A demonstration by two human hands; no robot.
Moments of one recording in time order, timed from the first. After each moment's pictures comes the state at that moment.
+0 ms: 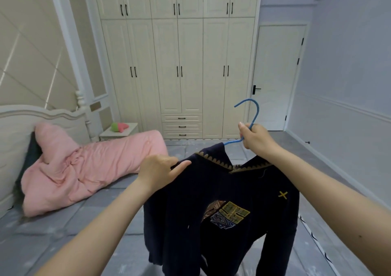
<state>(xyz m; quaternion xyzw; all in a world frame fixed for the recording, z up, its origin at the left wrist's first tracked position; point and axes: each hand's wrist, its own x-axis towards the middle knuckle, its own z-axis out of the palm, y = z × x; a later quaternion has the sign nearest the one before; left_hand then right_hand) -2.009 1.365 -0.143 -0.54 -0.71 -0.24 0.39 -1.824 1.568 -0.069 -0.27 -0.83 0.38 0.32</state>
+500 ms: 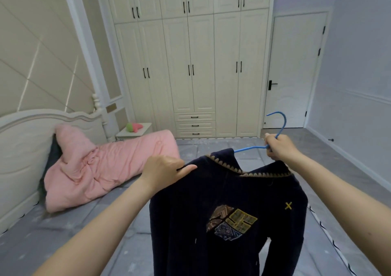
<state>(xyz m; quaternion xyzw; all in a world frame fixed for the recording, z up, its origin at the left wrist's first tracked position) -2.007 1.394 -0.139 -0.56 -0.68 -0.18 0.43 -1.815 1.666 -0.118 -0.35 -0.73 0.50 0.31</state>
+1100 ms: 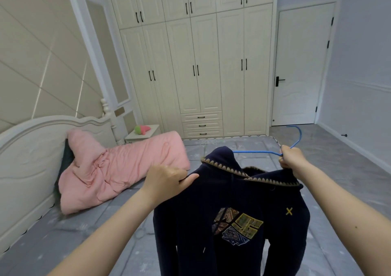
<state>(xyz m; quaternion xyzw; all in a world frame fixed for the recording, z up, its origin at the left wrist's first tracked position) -2.000 1.379 -0.151 -0.59 -0.68 -0.15 0.41 -1.813 1.686 -0.158 -0.47 -0.60 0.57 0.31</state>
